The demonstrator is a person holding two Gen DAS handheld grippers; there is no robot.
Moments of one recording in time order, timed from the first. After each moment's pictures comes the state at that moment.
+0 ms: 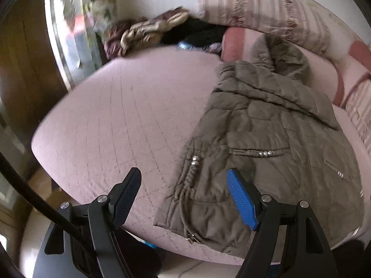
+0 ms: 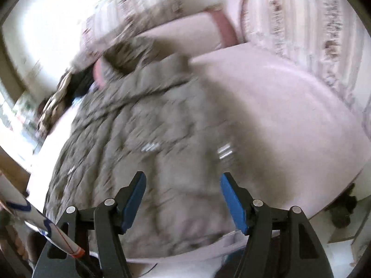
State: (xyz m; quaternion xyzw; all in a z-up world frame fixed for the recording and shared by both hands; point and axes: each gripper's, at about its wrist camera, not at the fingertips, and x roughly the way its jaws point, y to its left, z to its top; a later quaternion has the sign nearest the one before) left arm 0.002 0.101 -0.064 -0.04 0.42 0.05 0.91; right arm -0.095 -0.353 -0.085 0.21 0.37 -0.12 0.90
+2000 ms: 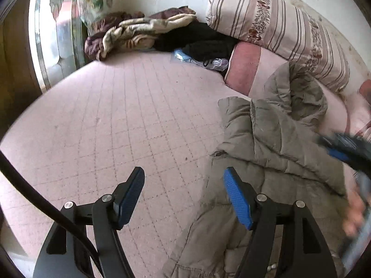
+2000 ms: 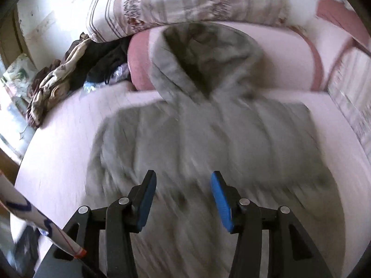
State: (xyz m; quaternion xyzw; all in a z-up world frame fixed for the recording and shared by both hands) left arm 0.192 0.127 -0.074 -0.12 0.39 0.02 0.91; right arm 0.291 -0.173 -0.061 0.09 0.43 -0.06 0.90
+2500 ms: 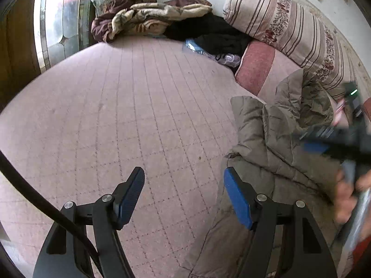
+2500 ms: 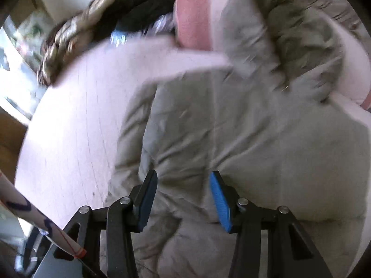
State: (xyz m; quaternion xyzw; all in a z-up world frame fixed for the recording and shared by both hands) left arm 0.205 0.156 -0.095 -0.16 0.42 0.02 0.89; right arm 0.356 -0.119 -0.094 0.05 0.52 0.03 0.86
